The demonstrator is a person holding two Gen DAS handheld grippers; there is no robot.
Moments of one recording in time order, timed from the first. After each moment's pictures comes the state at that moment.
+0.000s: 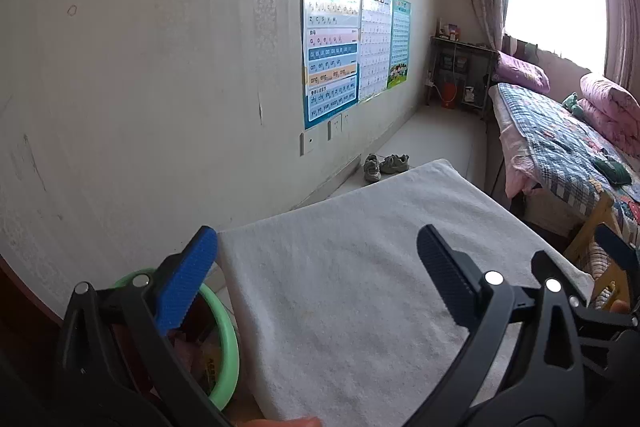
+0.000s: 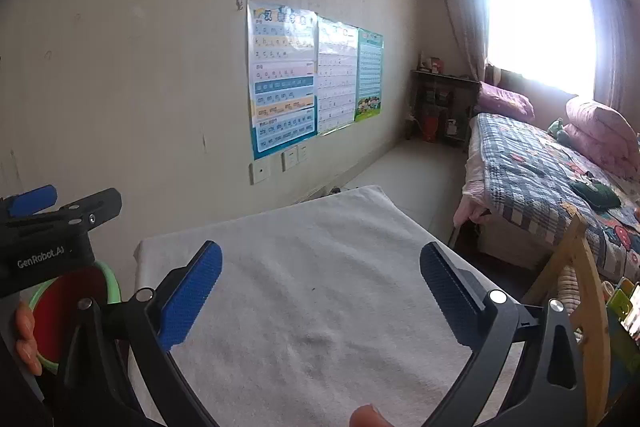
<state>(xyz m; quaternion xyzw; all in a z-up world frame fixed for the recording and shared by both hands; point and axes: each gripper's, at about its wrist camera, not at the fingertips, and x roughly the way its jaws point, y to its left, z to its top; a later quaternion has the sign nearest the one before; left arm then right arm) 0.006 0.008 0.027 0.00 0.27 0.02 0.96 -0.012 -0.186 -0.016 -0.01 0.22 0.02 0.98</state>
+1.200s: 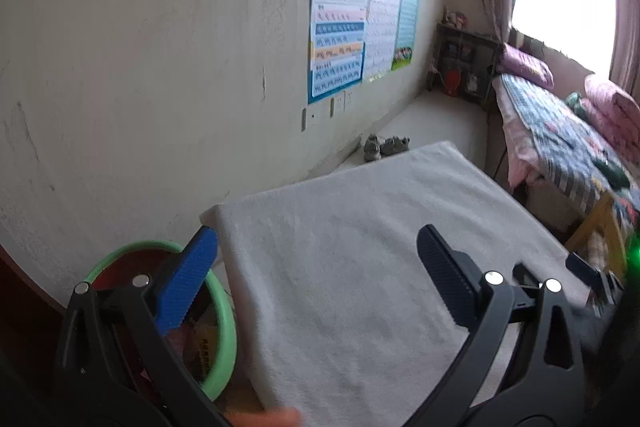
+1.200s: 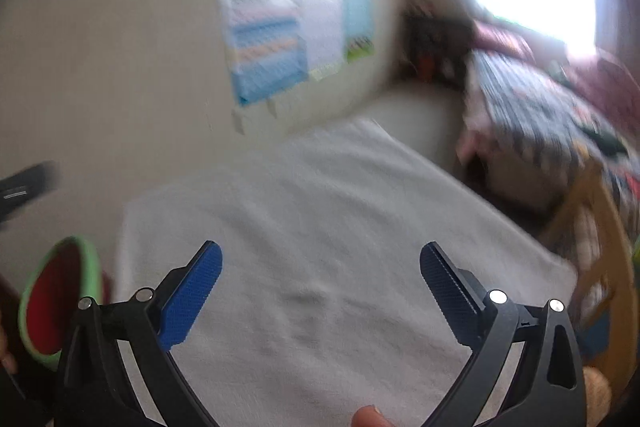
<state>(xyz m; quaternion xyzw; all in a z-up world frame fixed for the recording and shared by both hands) 0.019 0.025 0.002 -0.02 0.31 0.01 0.95 0.043 -0.232 -0.093 0.05 0.35 -0.04 0.93</state>
